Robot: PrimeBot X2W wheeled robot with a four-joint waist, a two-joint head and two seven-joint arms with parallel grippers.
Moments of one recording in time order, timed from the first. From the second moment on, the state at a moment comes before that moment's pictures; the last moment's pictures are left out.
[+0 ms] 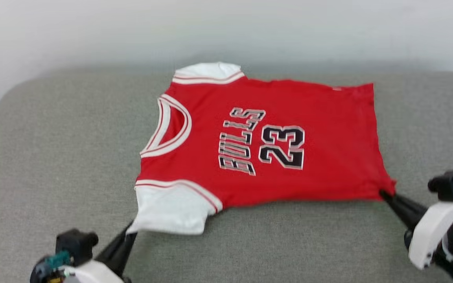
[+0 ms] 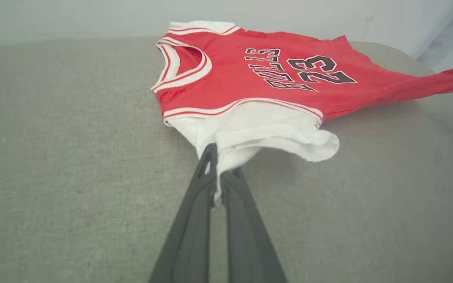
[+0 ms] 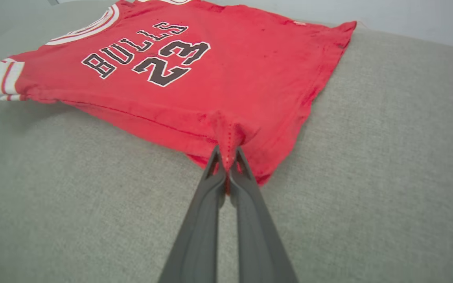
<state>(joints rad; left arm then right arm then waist) -0.04 0.61 -0.51 0.03 -0.73 0.05 -0.14 -0.45 -0.73 0.80 0.42 0.94 0.13 -0.09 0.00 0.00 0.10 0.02</state>
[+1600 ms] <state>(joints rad) -0.45 0.61 -0.54 0.30 -0.66 -0.08 -0.07 -0.32 -0.74 0.69 0.27 1.02 0.13 -0.07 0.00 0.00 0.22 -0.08</state>
